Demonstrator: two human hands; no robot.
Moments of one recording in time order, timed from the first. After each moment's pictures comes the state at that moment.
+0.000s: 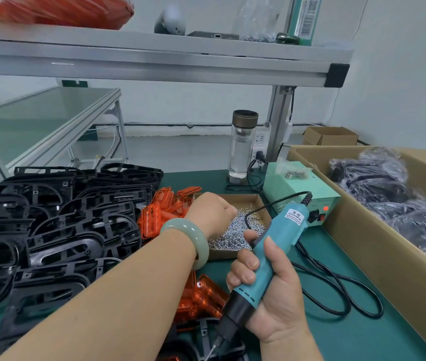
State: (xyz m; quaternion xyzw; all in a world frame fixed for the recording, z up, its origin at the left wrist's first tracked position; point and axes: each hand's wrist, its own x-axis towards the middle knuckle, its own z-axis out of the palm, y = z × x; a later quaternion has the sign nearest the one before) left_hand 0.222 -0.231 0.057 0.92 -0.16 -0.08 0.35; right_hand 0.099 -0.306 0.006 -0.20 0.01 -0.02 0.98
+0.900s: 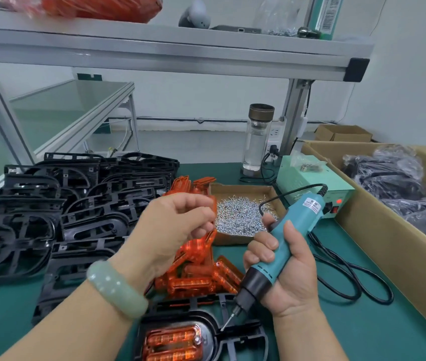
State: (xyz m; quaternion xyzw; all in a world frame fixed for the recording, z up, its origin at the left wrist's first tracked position) left_hand 0.144 -0.135 0.066 0.66 -0.09 -0.08 0.74; right_hand 0.096 -0.302 0.010 -0.19 0.00 -0.03 0.98
